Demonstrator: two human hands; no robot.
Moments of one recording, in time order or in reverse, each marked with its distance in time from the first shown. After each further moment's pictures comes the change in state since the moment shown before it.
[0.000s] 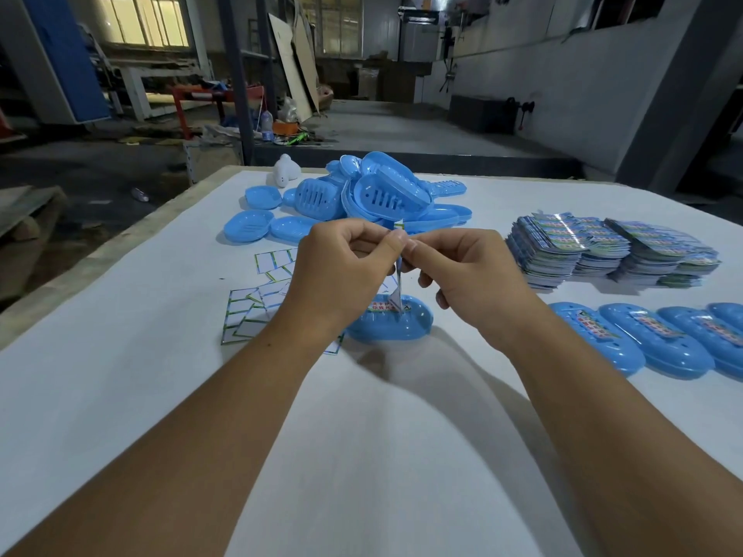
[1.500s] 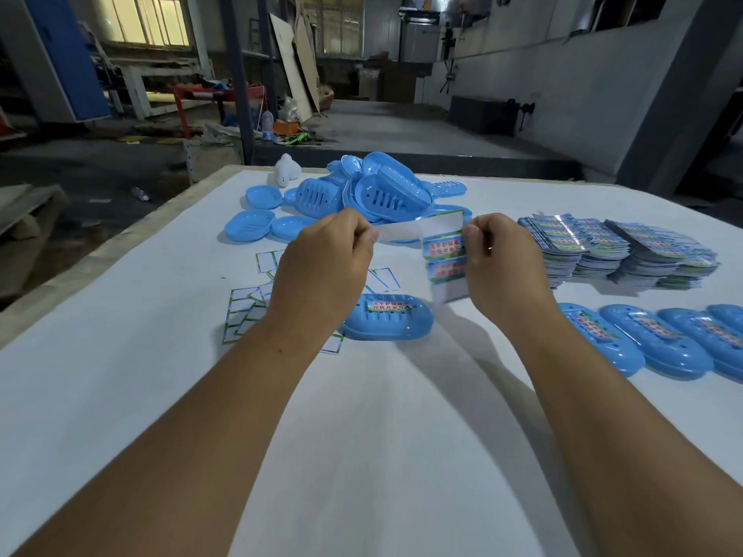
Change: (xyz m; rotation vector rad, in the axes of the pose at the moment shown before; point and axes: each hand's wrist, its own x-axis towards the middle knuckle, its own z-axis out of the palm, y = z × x) left_hand 0.005 -0.007 -0.011 0.594 0.055 0.225; right_hand 0.022 0.025 -0.023 -0.586 0.384 -0.034
